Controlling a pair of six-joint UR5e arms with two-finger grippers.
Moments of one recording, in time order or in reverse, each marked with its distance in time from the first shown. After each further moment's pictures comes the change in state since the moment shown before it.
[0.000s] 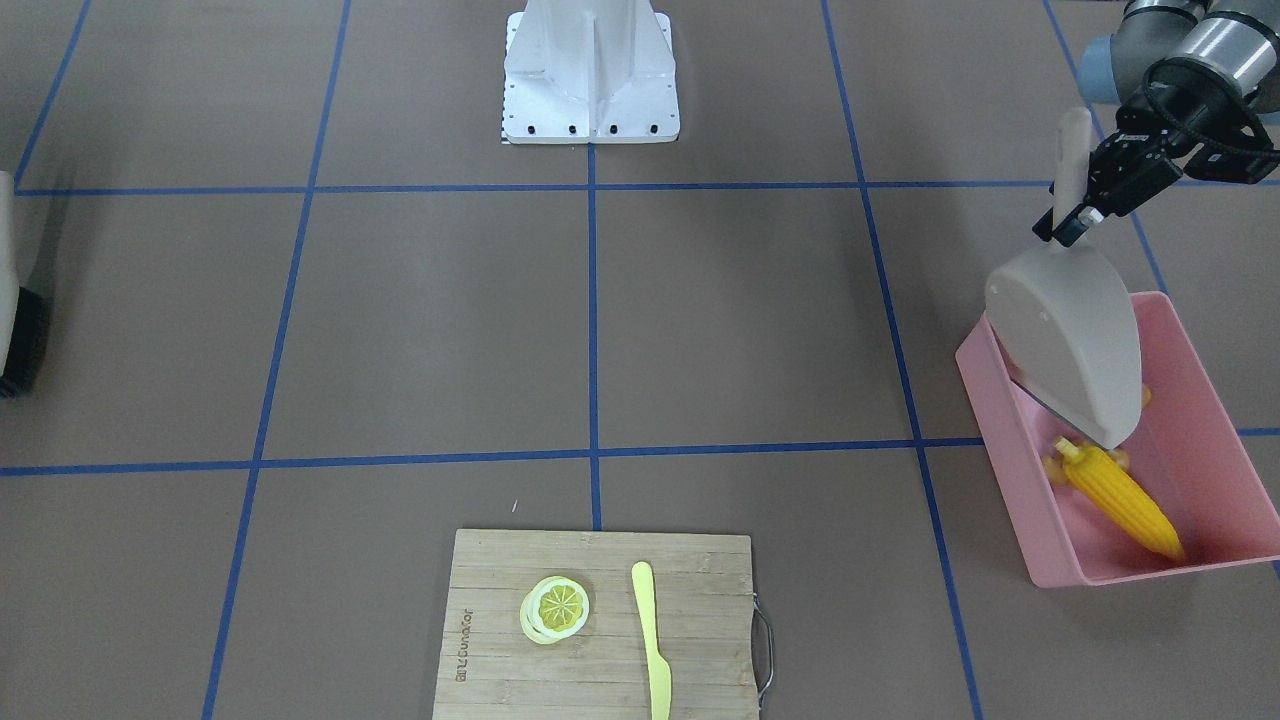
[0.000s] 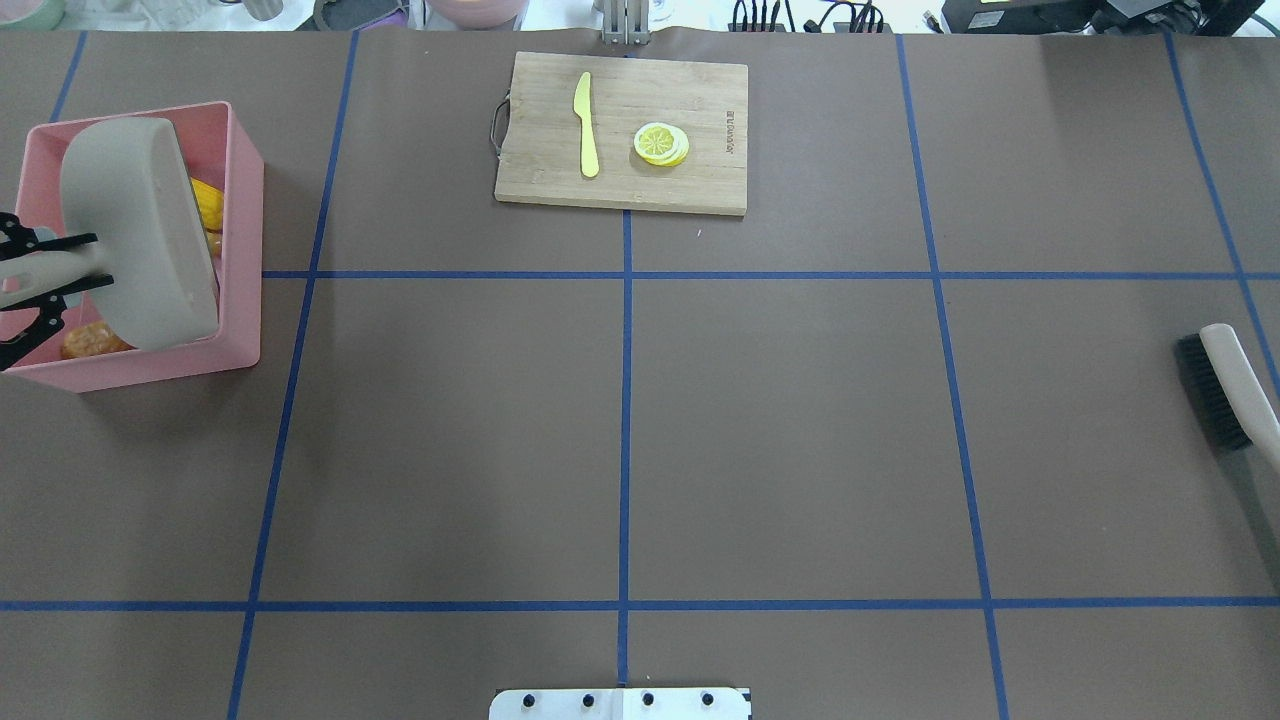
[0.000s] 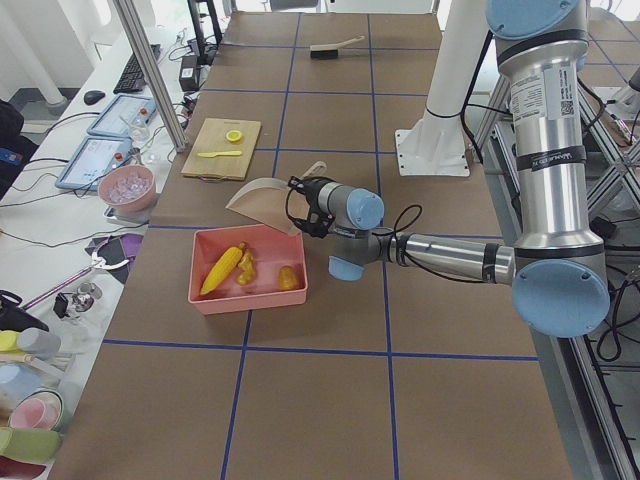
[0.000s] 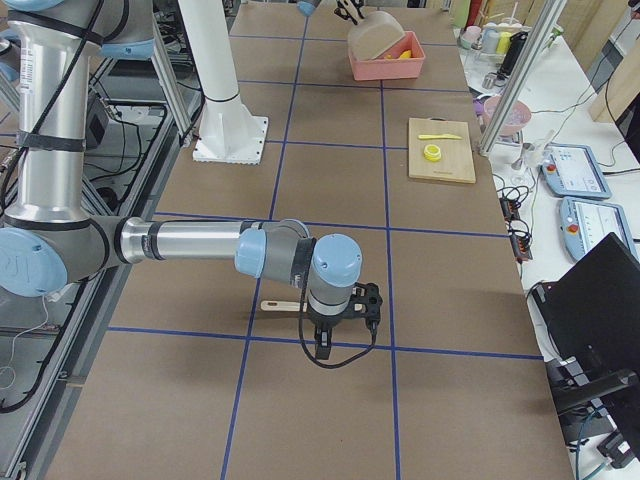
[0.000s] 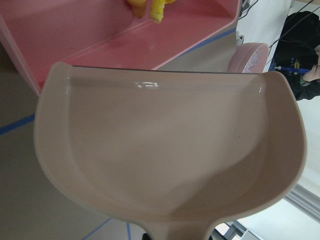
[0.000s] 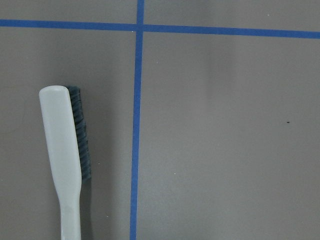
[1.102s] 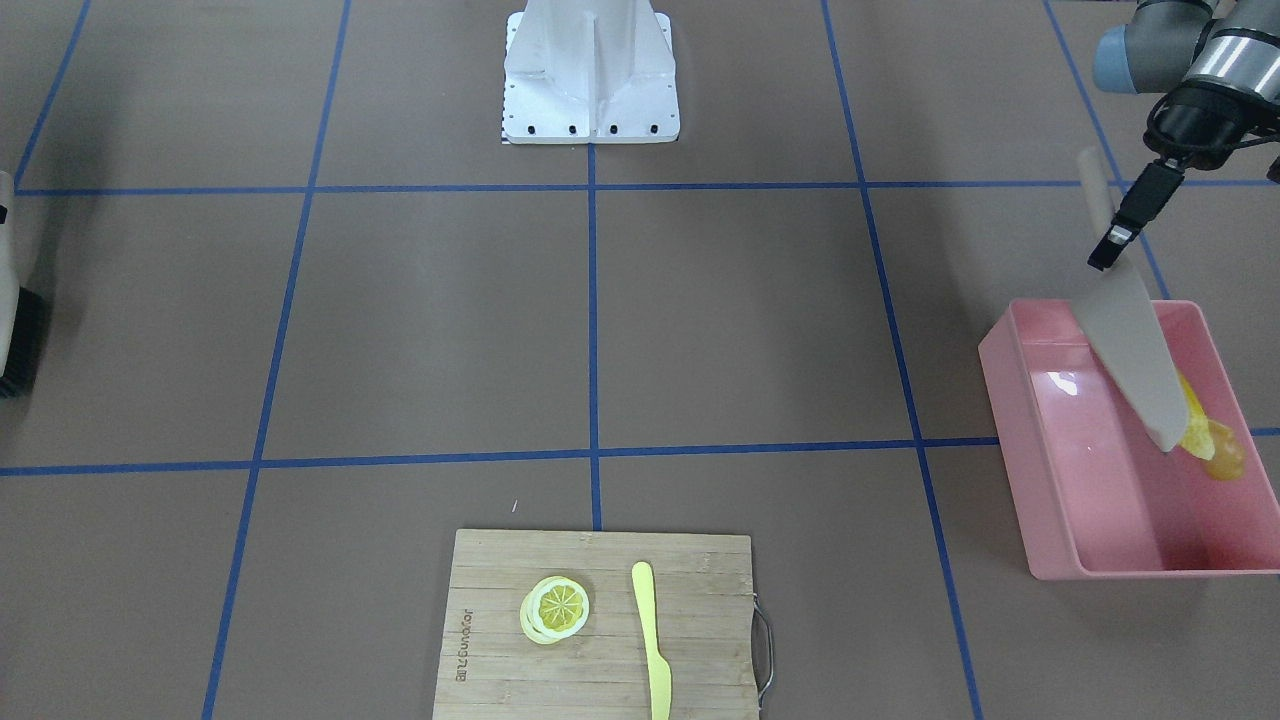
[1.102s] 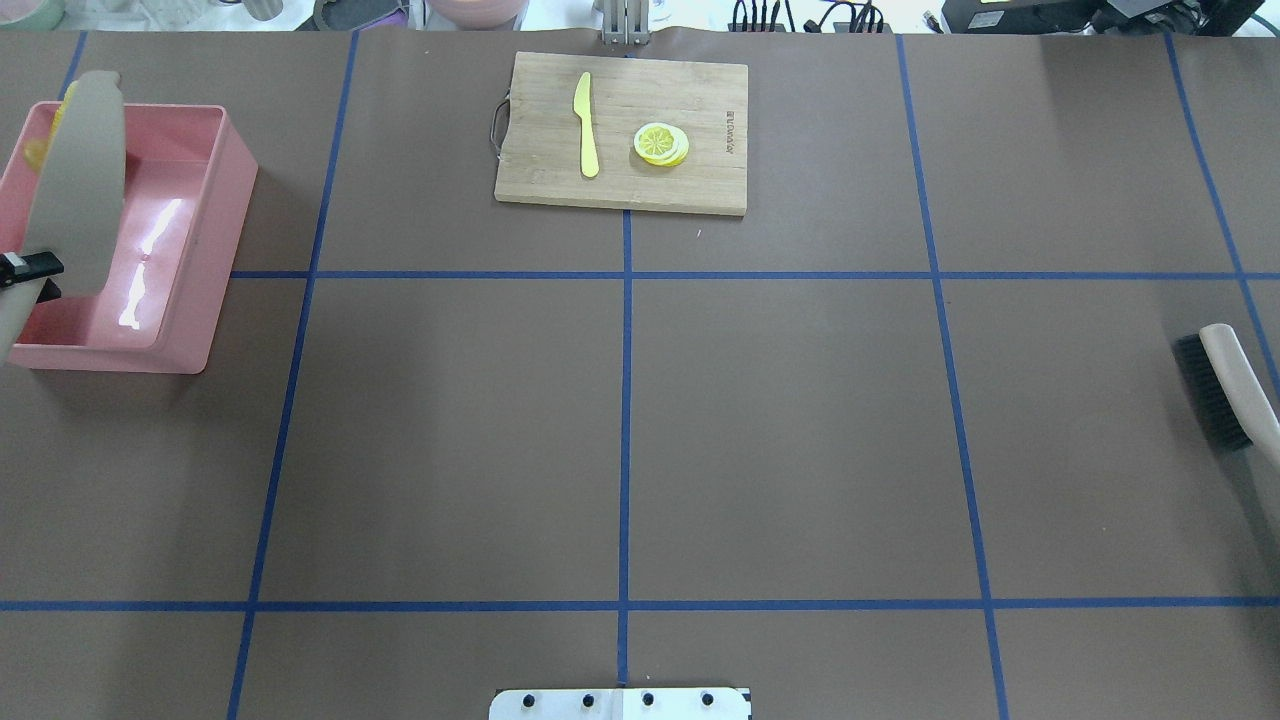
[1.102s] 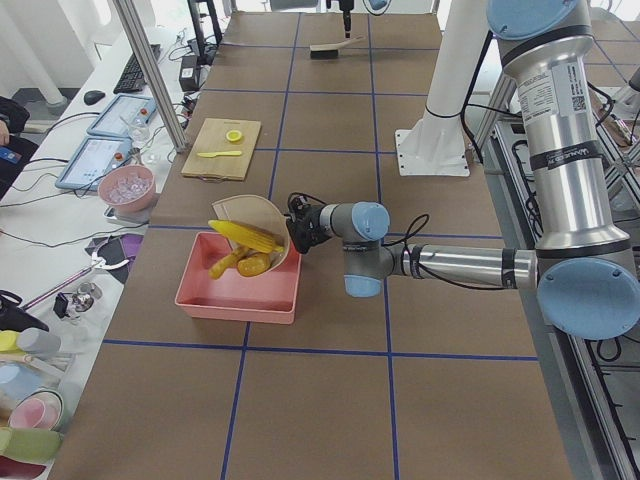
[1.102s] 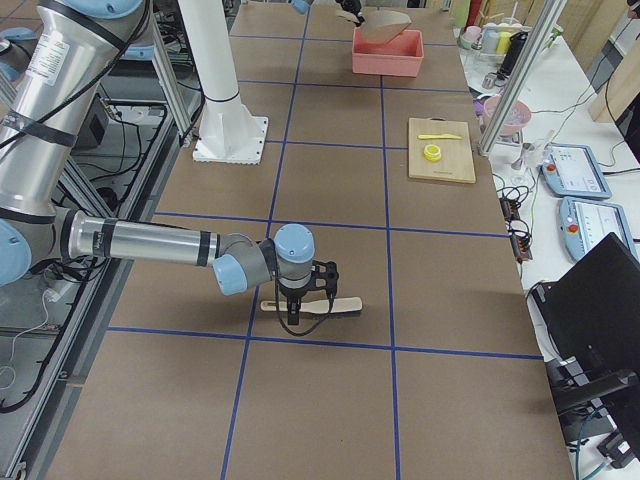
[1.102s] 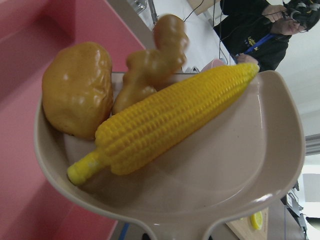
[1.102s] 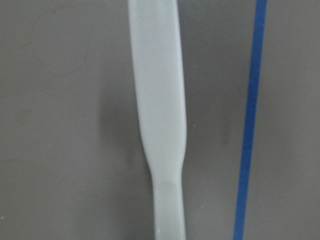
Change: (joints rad) left arm -0.002 0.081 0.008 0.150 0.040 0.825; right arm -0.378 -0.228 0.035 0.594 0.019 0.497
